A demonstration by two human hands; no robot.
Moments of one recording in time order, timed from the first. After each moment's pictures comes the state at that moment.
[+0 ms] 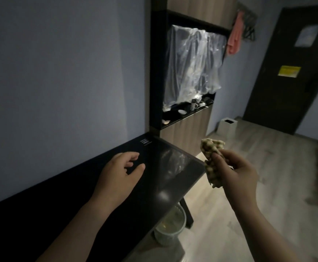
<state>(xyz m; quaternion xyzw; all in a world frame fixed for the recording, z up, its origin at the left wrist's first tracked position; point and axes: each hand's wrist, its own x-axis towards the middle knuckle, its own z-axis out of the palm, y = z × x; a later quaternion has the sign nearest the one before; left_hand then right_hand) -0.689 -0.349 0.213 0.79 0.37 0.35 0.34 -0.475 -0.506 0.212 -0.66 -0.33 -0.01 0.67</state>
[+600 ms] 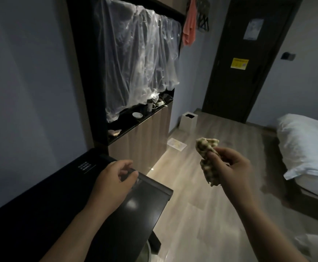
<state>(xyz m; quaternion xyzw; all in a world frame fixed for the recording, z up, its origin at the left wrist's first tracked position) -0.375 -0.197 0.171 0.81 0.30 0.28 0.41 -0.201 -0.405 0.222 -0.74 -0.28 -0.05 0.61</state>
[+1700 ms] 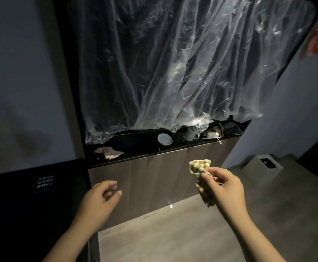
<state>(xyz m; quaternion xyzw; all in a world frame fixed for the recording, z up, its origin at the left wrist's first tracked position) 0.012 0.000 0.070 0.59 0.61 0.36 0.38 0.311 -0.050 0.146 -0.70 -0.46 0.22 0.50</state>
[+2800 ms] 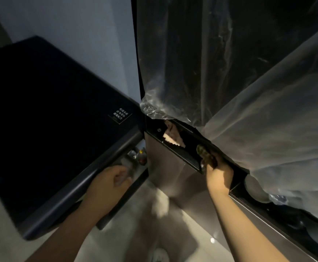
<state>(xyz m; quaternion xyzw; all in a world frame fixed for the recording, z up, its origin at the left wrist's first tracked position) 0.128 0.075 0.008 0.20 0.87 0.37 0.24 0.267 0.332 -0.050 -0.52 -0.74 0.34 0.23</state>
